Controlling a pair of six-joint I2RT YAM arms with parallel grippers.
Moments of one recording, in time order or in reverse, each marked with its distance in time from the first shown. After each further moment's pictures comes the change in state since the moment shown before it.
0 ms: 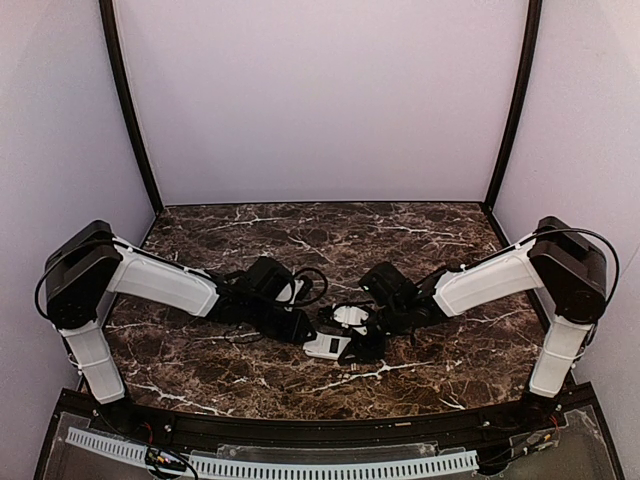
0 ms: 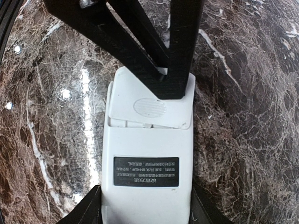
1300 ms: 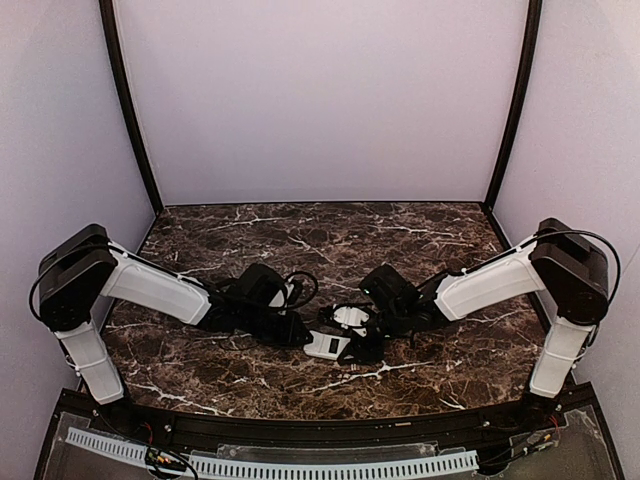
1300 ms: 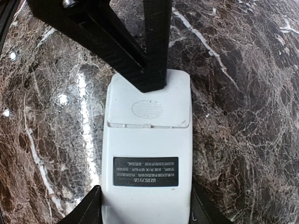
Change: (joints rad) left arm -0.003 -0.033 -0.105 0.107 0.014 -0.173; right arm 0.018 -0.009 -0.027 0.047 0.038 0.056
